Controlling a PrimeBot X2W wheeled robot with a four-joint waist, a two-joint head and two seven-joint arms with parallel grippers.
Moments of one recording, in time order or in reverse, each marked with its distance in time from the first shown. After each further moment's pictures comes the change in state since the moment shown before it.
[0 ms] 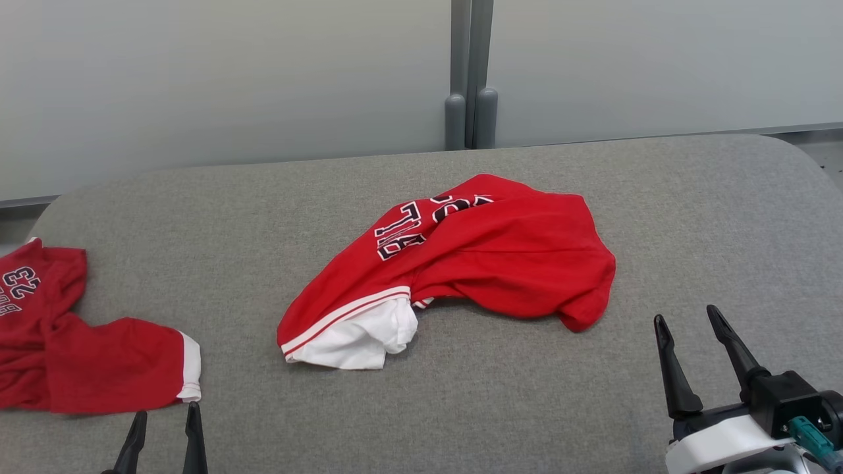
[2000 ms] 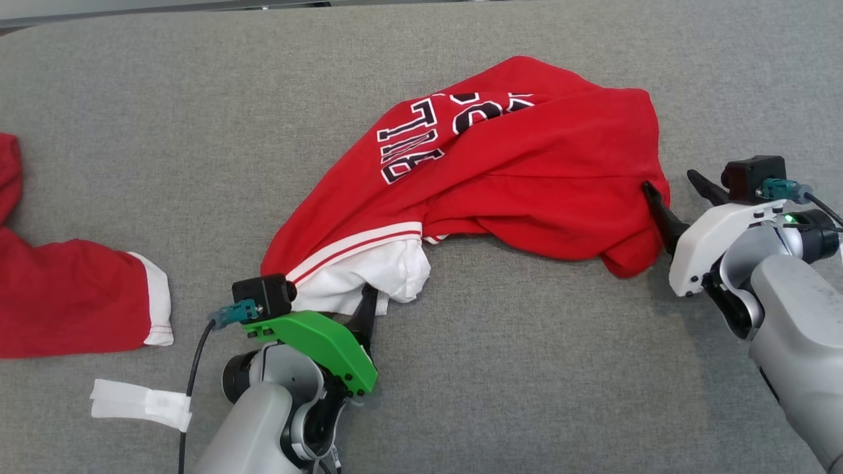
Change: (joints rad) left arm -0.540 -0.061 -0.504 0.275 -0.506 0.202 0.378; right arm -0.767 -0.272 0.452 0.711 0.454 0.000 0.200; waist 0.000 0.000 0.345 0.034
